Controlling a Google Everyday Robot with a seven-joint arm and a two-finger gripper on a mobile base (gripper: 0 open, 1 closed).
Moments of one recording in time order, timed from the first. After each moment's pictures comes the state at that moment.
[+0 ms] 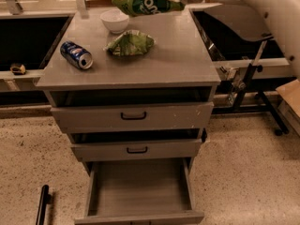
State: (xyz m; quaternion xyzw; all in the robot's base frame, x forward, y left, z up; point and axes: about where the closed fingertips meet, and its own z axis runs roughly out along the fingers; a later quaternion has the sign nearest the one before) arm 0.759 -0.034 1.069 -0.59 0.50 -0.07 0.63
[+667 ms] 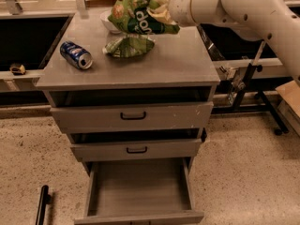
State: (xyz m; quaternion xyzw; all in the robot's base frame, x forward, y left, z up) arm 0.722 -0.020 1.019 -0.59 0.53 -0.02 0.61
